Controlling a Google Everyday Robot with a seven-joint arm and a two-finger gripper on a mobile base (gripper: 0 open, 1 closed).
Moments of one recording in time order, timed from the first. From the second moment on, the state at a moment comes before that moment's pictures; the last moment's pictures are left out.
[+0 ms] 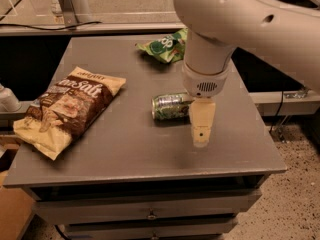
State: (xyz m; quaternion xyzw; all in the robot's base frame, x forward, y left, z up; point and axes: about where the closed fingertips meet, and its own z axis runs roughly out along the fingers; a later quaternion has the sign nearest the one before) arm 0.494 -0.091 0.856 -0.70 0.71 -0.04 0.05
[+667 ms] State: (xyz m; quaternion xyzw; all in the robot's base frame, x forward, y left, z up) arm 0.511 -0.119 0.889 -0.67 0.74 -0.03 0.10
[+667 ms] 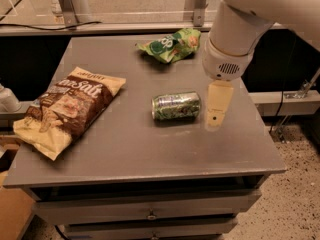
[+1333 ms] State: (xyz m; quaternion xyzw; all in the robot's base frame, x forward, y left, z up) arm 0.507 -0.208 0.928 -0.61 0.78 -0.01 0.14
